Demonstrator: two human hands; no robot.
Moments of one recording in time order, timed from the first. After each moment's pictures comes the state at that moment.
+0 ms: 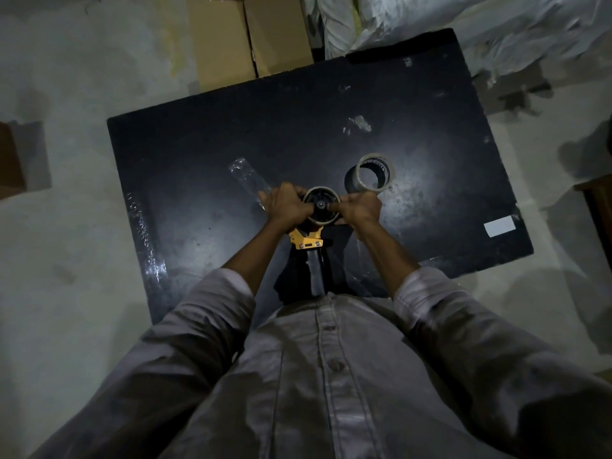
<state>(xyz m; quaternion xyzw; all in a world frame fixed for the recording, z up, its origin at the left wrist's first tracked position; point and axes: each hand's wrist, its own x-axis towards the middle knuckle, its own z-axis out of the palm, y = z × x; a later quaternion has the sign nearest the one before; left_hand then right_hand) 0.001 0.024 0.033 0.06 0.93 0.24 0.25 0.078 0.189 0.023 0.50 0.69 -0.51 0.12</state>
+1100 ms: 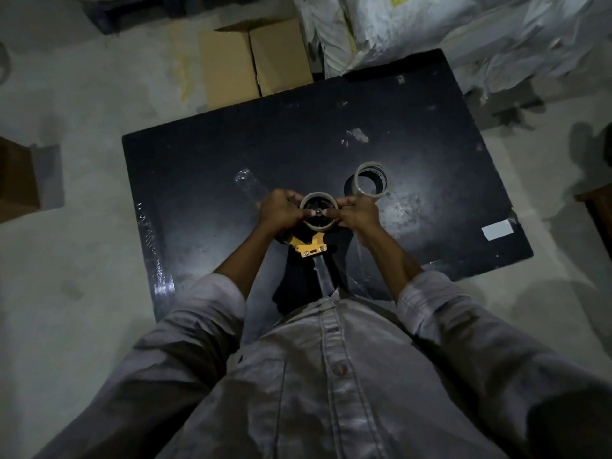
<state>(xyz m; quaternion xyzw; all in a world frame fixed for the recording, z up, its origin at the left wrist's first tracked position) -0.002 0.001 0.058 0.05 0.89 0.33 0.30 0.087 0.193 0.041 0.41 0.69 -0.58 0.12</state>
